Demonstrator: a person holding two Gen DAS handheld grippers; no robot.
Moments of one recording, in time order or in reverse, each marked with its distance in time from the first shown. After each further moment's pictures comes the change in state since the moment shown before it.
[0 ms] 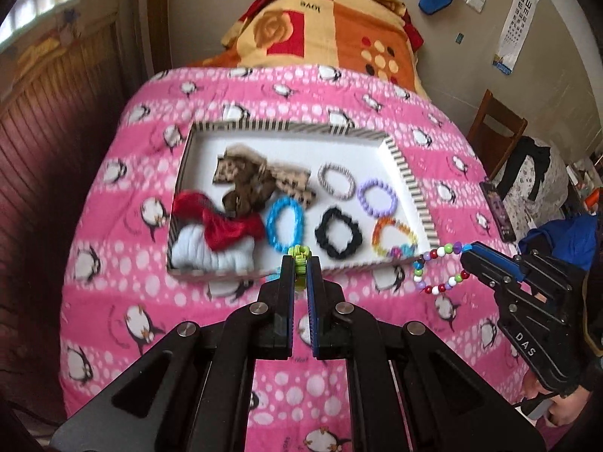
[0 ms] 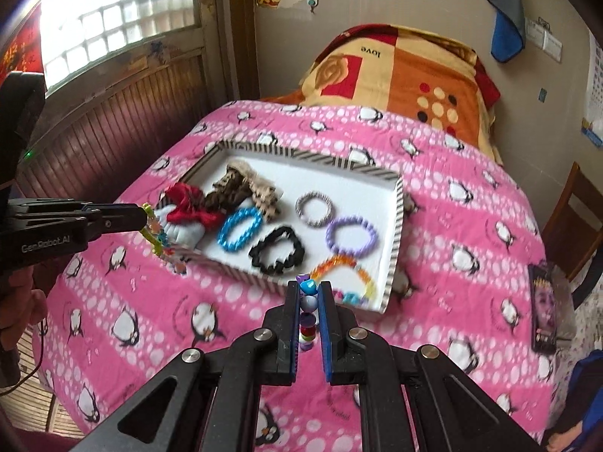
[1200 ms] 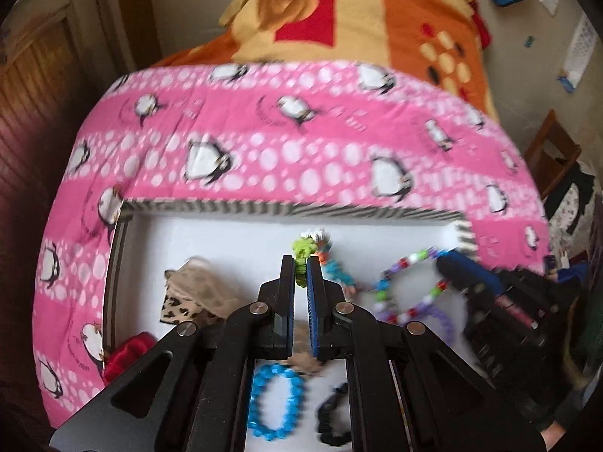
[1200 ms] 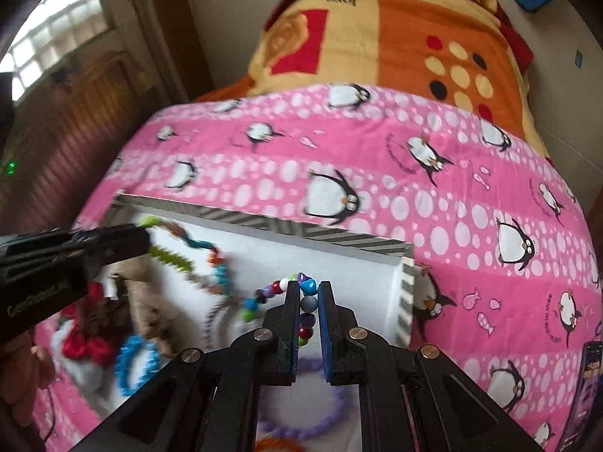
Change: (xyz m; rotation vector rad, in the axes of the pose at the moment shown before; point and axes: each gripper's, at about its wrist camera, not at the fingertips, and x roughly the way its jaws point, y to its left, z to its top) left arm 0.171 0.003 0.136 -0.079 0.120 0.116; right arm 0.188 -0.090 0.114 0.113 0.114 0.040
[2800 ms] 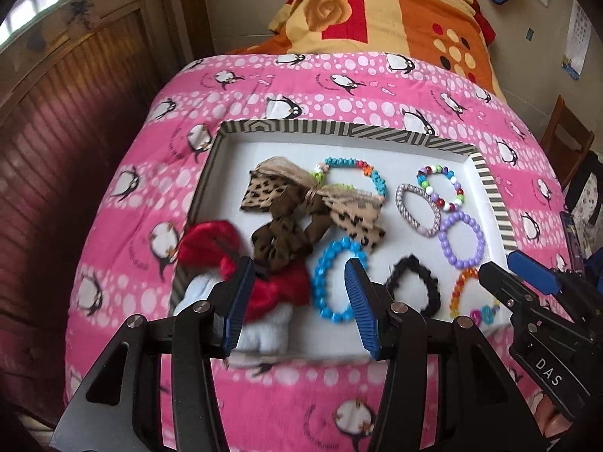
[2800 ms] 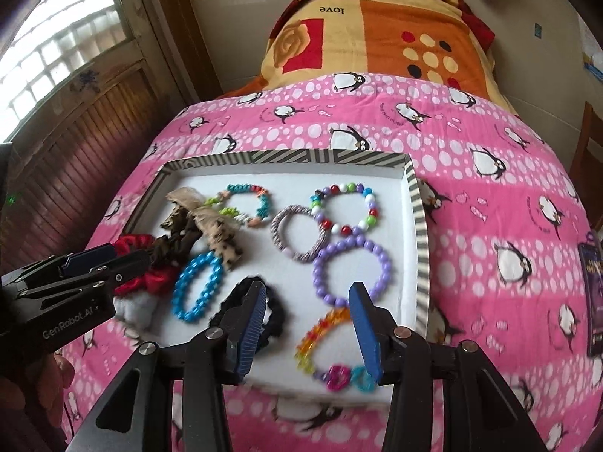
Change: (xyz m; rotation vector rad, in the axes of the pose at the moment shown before) left arm -0.069 0.026 -0.112 -0.012 -0.085 0.125; right arm -0.069 0.046 -0.092 0.099 -0.050 0.019
